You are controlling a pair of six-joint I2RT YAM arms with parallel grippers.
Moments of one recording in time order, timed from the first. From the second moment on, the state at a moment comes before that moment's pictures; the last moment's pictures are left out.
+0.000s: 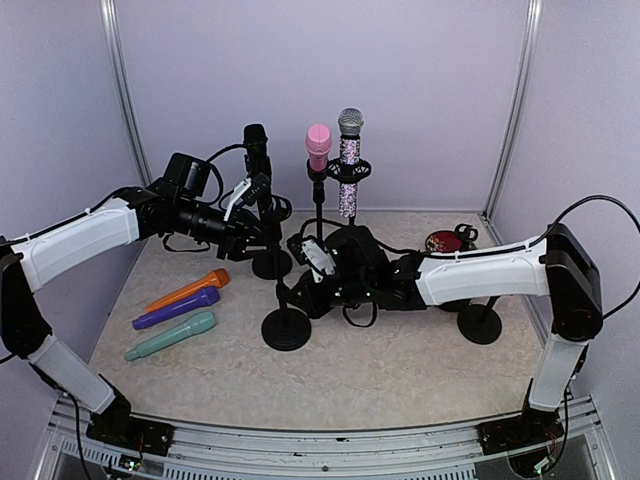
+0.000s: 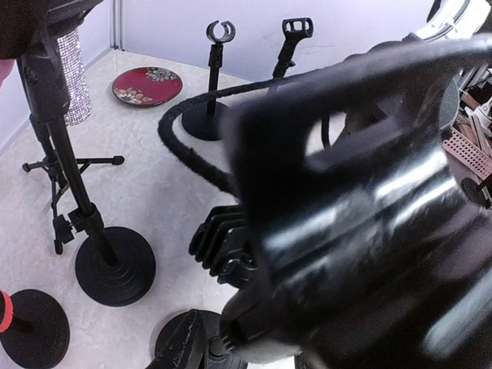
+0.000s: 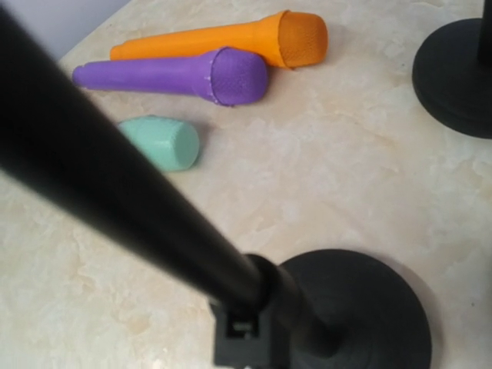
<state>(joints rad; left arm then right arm) -0.52 1.51 1.30 -0.47 0.83 0.31 1.03 1.83 1.27 0.03 -0.12 0.31</state>
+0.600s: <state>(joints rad) -0.56 1.50 1.30 -0.49 0.90 0.27 1.17 1.82 1.14 0.22 0.28 0.05</state>
